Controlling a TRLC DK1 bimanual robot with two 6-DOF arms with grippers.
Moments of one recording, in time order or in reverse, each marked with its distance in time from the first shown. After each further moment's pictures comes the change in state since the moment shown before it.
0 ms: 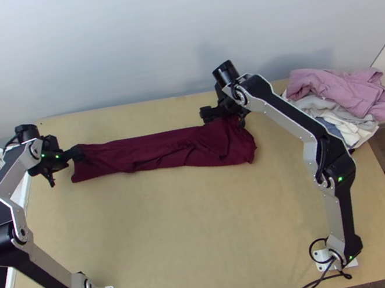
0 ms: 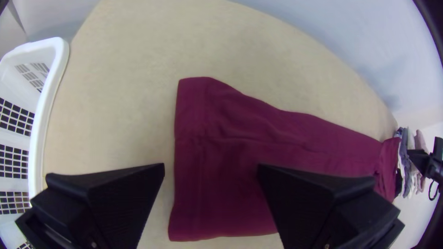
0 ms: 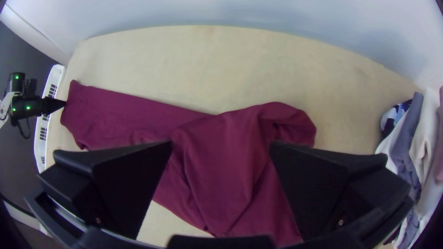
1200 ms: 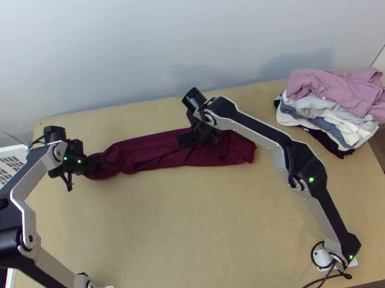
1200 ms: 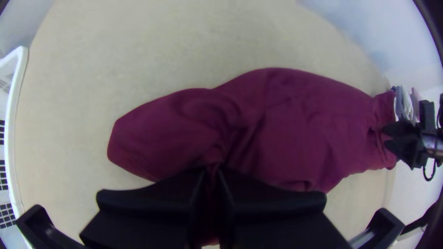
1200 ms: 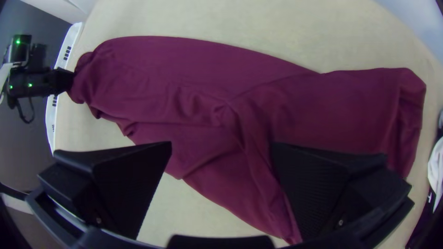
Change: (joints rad) left arm -0.147 -0.049 -0.095 -0.043 0.007 0.012; right arm 0.152 0.174 0.089 -0.027 -0.133 0.055
